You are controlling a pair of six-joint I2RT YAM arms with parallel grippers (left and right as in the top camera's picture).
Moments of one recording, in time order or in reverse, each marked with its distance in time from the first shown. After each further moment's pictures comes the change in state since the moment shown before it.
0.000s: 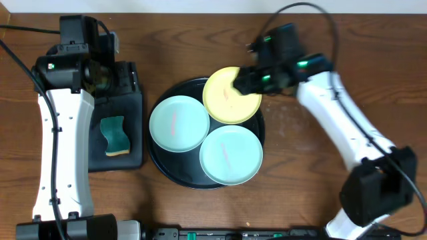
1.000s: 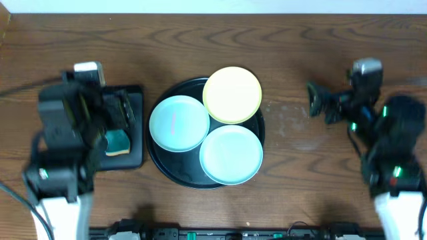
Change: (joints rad) left arm 0.000 -0.525 -0.398 0.324 -0.025 0.011; right arm -0.417 -0.856 -0.653 0.516 -0.015 -0.275
